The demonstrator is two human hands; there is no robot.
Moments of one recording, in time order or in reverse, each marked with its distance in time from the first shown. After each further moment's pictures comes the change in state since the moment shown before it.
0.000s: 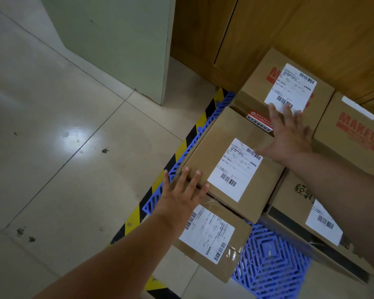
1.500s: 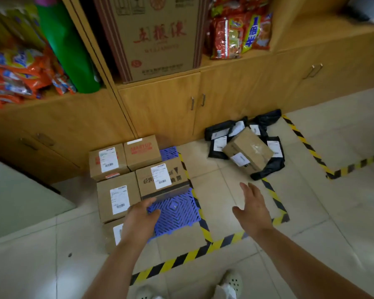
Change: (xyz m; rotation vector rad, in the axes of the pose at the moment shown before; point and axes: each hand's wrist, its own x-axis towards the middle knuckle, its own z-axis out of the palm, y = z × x) left_hand -0.375 0.324 -0.379 -0.728 0.080 0.055; right_hand -0.670 0.251 -0.233 0.891 0.132 0.858
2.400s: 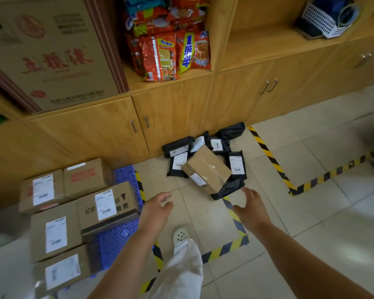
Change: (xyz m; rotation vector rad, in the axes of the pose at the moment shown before) left_hand 0.088 0.268 0.222 -0.084 -0.155 0.029; right_hand 0.200 0.179 -0.193 0.123 -0.027 0.162
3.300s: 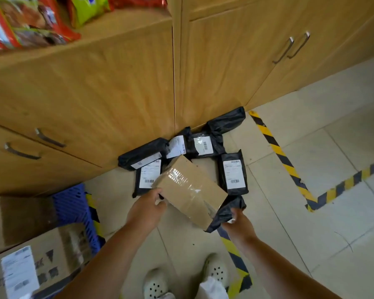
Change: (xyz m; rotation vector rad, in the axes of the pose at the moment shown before) left_hand 0.390 0.033 0.182 0.235 -0.157 -0.074; right_hand 0.390 0.110 0.107 0.192 -0.238 0.371
